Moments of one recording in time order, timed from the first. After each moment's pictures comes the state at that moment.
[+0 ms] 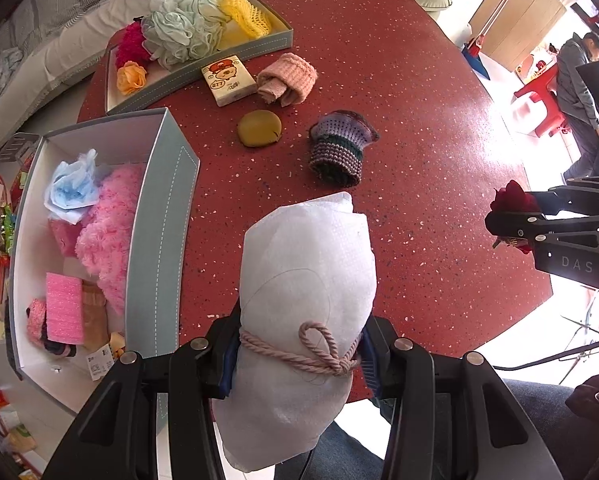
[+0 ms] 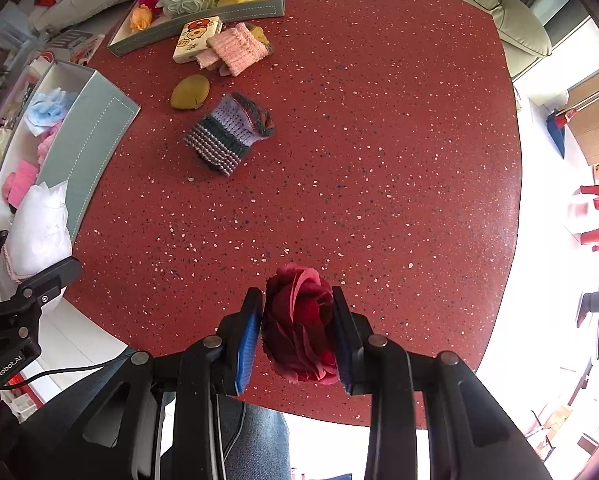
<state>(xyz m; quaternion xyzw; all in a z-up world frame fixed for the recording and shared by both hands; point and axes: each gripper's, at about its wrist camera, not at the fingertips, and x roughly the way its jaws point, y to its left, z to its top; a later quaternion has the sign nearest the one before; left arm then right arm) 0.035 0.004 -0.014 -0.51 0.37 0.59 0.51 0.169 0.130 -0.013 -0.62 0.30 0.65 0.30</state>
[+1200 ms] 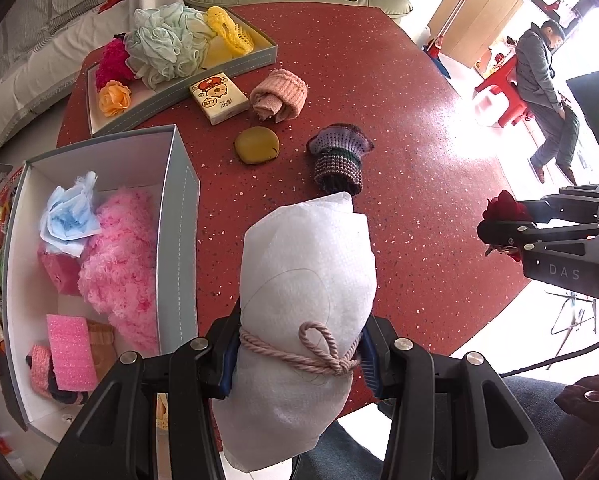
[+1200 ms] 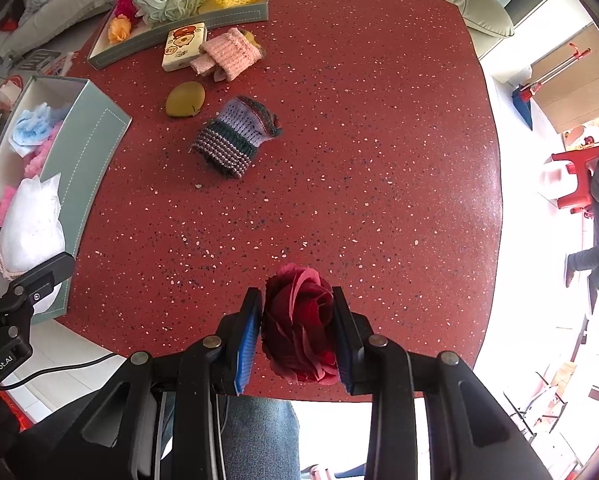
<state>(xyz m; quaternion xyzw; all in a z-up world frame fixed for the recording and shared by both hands) -0.003 -0.005 -0.015 -0.48 0.36 0.55 0.58 0.142 0.097 -0.007 -0.62 0.31 0.62 0.38</state>
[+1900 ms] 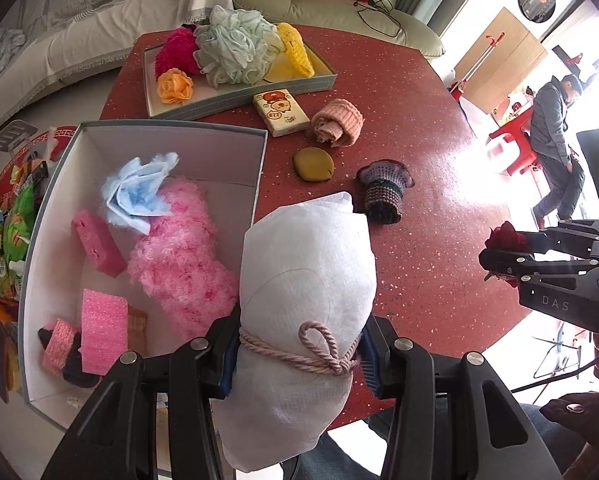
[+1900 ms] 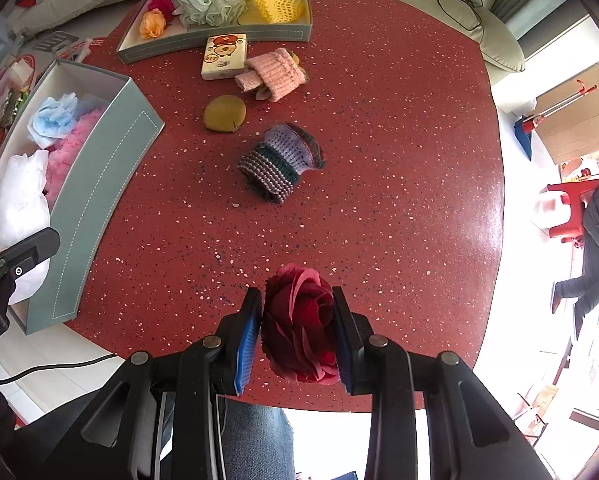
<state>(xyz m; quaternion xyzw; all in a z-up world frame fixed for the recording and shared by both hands) -0.066 -0.026 -0.004 -0.51 0.28 0.59 0.55 0.091 0.084 0.005 -0.63 0.26 0.63 0.37</state>
